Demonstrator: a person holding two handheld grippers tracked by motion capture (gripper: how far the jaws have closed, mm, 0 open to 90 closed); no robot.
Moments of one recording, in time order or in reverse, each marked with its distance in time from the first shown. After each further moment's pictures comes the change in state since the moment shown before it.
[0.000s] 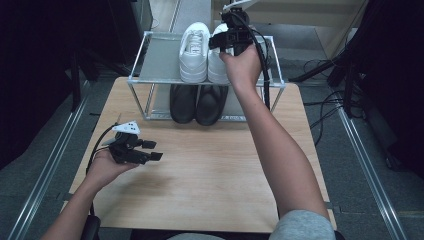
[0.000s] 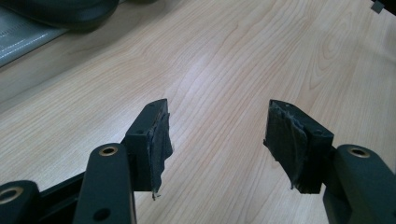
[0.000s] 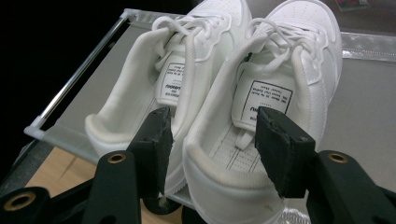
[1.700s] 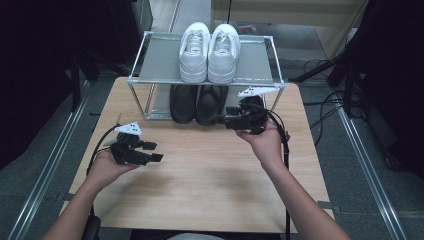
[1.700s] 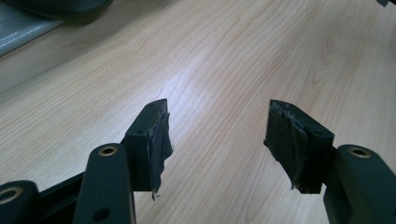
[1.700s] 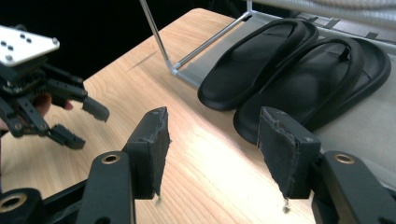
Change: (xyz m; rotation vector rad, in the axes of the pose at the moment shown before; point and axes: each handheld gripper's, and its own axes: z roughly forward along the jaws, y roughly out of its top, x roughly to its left) left arm -0.001 -0.001 0.005 0.020 0.008 -0.001; right arm -0.036 -0.188 -0.015 -0.033 0.367 -0.229
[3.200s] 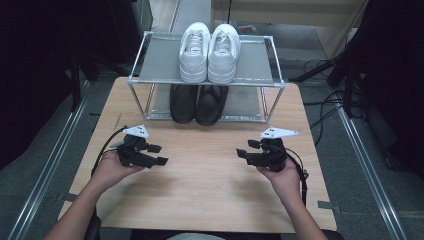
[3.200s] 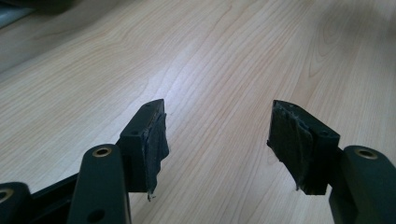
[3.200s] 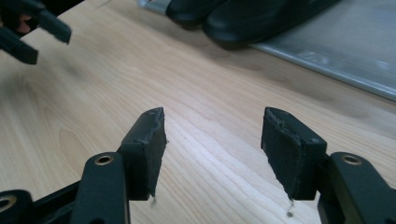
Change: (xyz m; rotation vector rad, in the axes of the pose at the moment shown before) left arm -0.007 0.002 0.017 0.052 -0.019 0.008; right arm -0.018 -0.113 -0.022 0.040 -0.079 0.018
